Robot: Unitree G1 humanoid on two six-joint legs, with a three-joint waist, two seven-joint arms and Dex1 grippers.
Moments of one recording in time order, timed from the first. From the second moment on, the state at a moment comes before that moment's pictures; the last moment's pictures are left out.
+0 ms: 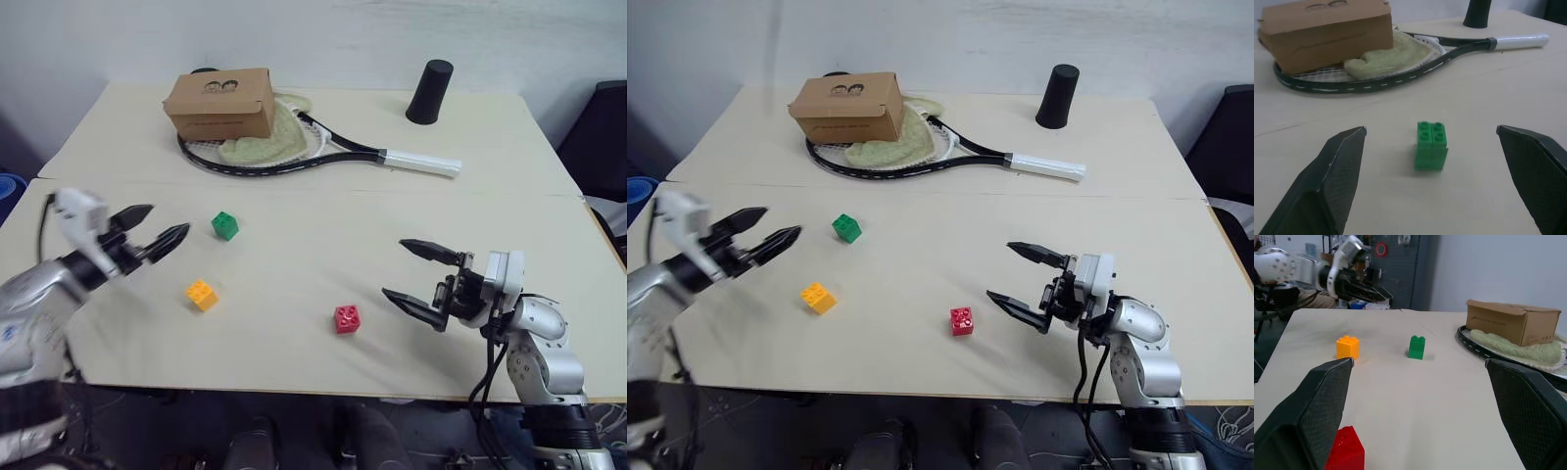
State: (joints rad) left arm -0.42 0.71 0.30 0.11 -0.47 0.50 -0.65; right arm -0.17 -0.46 -0.12 -0.10 0.58 -0.08 1.15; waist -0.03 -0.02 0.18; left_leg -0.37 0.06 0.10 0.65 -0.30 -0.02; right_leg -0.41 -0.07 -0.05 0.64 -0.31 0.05
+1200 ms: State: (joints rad) left arm -0.67 0.65 0.04 0.31 -0.33 0.19 -1.18; right arm -0.03 -0.54 -0.18 -0.19 0.55 -0.12 1.09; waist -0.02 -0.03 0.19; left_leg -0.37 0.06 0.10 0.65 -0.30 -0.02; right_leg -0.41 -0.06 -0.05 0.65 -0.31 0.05
